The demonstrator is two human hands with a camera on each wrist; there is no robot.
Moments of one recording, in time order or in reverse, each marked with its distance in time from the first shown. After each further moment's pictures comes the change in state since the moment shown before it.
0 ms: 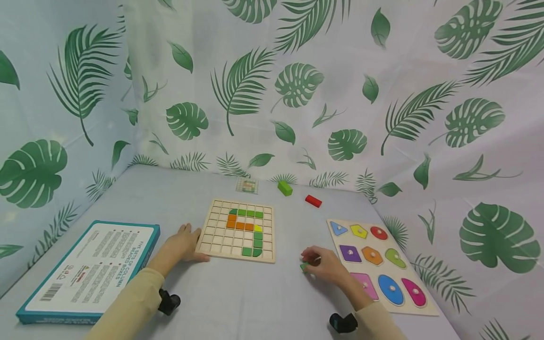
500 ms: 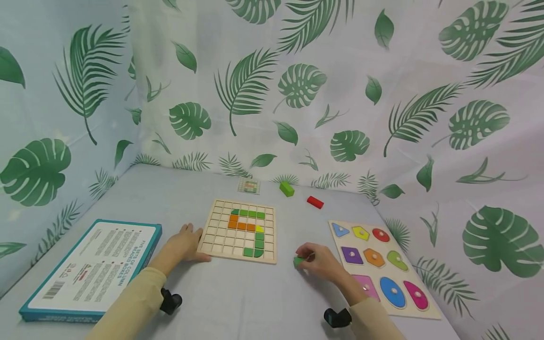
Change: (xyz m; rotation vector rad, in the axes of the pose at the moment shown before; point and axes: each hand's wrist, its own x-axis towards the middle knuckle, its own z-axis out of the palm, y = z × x) left_hand 0.002 -0.002 0.001 0.014 -0.012 0.000; right_hand 0.016 -0.013 0.003 -0.039 -0.028 -0.044
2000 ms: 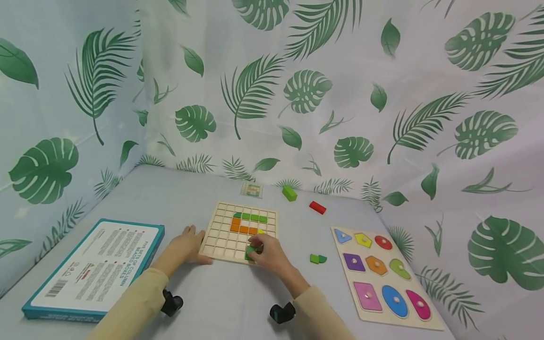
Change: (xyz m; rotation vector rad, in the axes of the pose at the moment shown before) left_hand -0.003 0.002 -0.007 0.011 -0.016 -0.011; right_hand 0.078 -0.088 0.082 -0.006 0.147 -0.177
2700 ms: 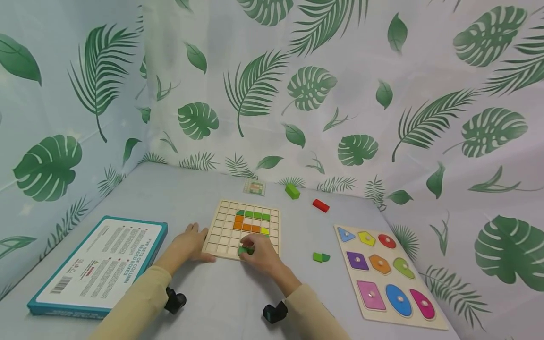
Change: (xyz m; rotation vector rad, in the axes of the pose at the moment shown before) left_hand -0.001 0.000 0.000 0.015 0.003 0.002; right_hand 0.009 -0.010 0.022 -0.027 -0.039 -0.066
